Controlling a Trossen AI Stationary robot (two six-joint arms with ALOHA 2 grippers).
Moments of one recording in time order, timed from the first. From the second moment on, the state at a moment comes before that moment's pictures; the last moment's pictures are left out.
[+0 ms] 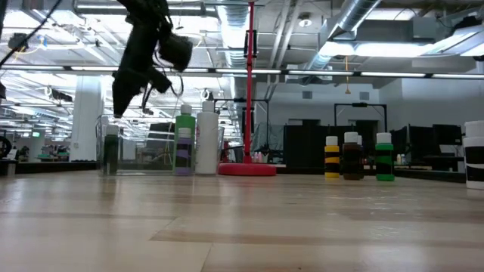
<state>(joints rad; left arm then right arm) 0.57 1.58 1.26 -1.41 -0.24 -0.01 0.96 1.56 1.40 -0.96 0.35 1.75</state>
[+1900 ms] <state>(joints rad) -0.16 1.69 1.28 0.24 0.14 -0.13 0.86 1.67 1.40 -1.15 0.14 1.66</state>
